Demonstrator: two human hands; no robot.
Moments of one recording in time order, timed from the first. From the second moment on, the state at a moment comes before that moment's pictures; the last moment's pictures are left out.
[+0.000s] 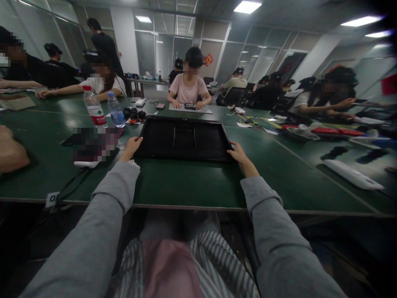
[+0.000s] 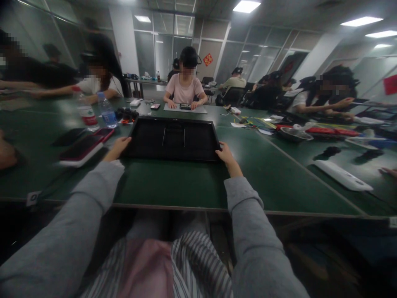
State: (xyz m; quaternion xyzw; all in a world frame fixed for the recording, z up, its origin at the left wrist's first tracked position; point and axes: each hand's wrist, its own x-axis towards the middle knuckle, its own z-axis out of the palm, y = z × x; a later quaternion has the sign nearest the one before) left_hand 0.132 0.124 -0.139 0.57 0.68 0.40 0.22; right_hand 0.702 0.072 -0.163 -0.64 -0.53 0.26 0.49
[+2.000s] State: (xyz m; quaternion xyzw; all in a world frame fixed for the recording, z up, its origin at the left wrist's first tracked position) left_hand 0.132 0.132 -0.150 0.52 0.62 0.51 0.30; right_hand 0.702 -0.044 -0.068 -0.71 -0.48 -0.10 0.51
